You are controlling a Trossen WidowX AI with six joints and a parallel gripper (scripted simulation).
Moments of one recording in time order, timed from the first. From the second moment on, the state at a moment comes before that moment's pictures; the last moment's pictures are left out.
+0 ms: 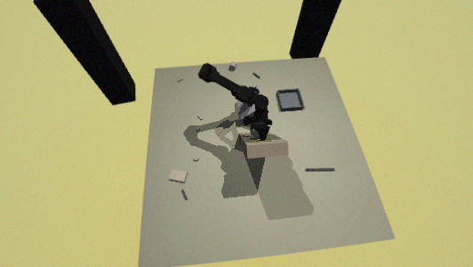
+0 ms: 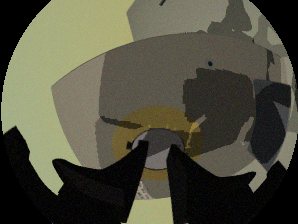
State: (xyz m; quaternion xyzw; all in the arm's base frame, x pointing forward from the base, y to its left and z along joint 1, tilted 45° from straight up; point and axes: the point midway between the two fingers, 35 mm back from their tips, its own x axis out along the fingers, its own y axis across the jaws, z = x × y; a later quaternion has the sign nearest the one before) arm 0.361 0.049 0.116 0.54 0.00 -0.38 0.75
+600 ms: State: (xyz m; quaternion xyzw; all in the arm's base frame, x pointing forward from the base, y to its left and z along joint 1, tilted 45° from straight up) arm 0.360 0.049 0.116 0.58 -0.02 -0.38 0.71
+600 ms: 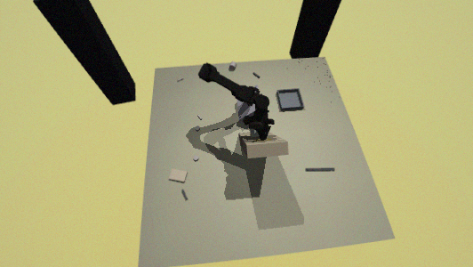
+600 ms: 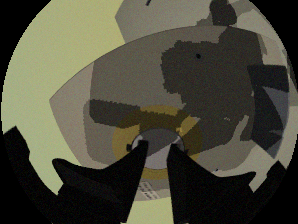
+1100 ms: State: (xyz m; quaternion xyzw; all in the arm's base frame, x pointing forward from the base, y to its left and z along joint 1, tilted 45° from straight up) arm 0.315 0.087 0.138 0.58 -0.01 -0.38 0.72
